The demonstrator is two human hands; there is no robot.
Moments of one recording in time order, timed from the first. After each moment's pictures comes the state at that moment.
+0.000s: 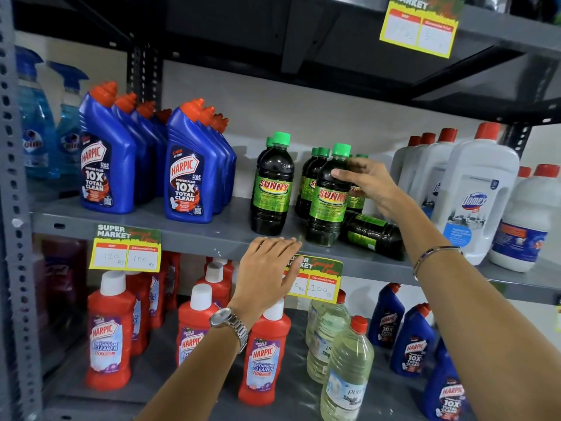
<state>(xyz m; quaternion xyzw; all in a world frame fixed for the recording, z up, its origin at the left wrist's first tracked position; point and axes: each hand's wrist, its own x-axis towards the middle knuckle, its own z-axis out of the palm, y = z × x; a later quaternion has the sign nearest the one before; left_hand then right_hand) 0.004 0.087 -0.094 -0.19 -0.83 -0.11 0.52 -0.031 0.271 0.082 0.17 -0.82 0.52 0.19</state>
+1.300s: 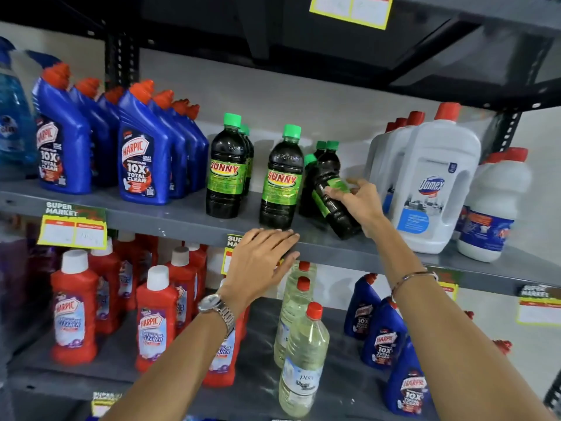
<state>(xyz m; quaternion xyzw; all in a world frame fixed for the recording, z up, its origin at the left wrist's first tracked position) -0.001 0.170 -0.098 -0.23 -0.77 -0.06 0.59 -0.044 0.355 0.030 0.07 -0.82 0.52 0.24</state>
